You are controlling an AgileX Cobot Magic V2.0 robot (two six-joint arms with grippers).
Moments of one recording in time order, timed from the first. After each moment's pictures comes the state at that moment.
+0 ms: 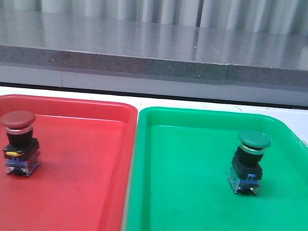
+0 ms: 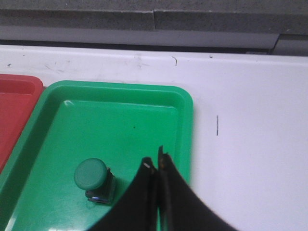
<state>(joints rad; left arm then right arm) -0.06 0.14 -0.40 0.02 0.46 -0.14 0.19 0.75 -0.63 0.04 0.45 0.10</state>
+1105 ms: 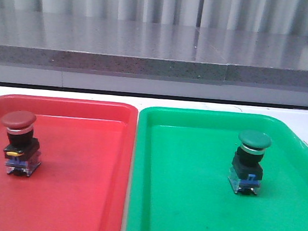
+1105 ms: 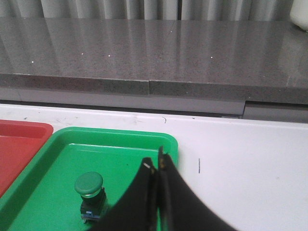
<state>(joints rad) -0.06 0.14 -0.40 0.02 0.46 -0.14 0.19 0.16 -0.34 -0.01 0.39 0.10</state>
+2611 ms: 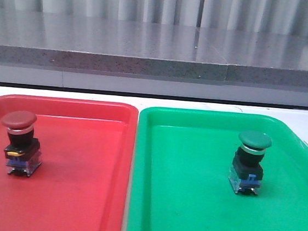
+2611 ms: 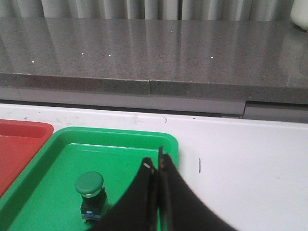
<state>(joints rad) 0.08 -0.01 0.00 -0.01 0.16 -0.14 0.19 0.16 -0.34 -0.02 0.39 0.10</state>
